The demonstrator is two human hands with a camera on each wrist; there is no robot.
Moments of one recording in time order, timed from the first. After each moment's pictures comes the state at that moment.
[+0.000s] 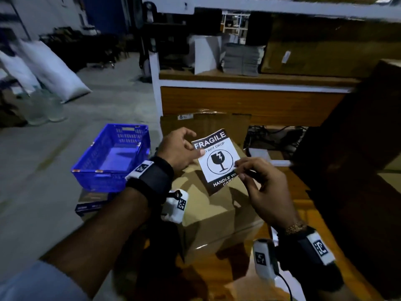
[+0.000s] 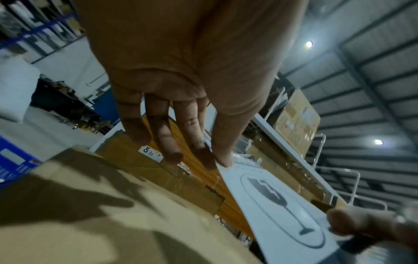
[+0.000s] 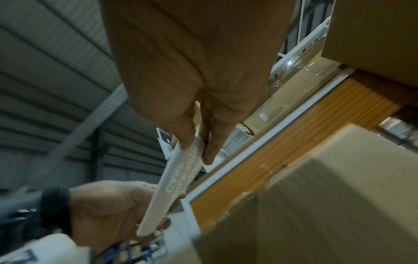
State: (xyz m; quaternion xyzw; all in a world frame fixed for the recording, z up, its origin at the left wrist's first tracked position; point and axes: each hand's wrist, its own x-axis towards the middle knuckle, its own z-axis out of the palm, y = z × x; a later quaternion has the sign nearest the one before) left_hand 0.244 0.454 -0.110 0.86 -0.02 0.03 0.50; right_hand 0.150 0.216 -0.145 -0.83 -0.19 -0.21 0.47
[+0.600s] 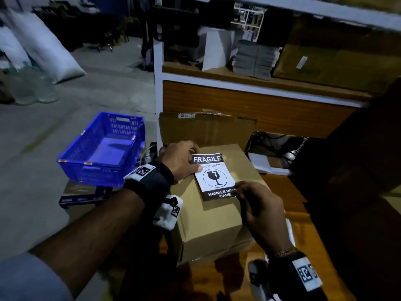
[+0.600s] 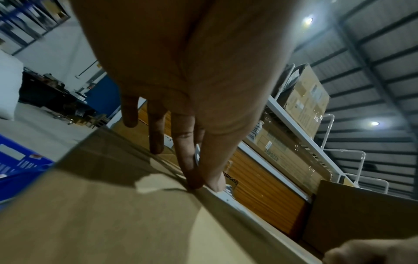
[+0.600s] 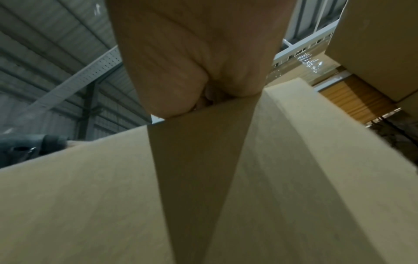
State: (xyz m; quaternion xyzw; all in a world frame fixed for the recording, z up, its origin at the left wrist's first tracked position) left_hand 0.275 0.460 -0.137 0.94 -0.04 -0.01 0.33; right_hand 0.176 0.214 -0.187 -0.88 -0.18 -0.26 0.34
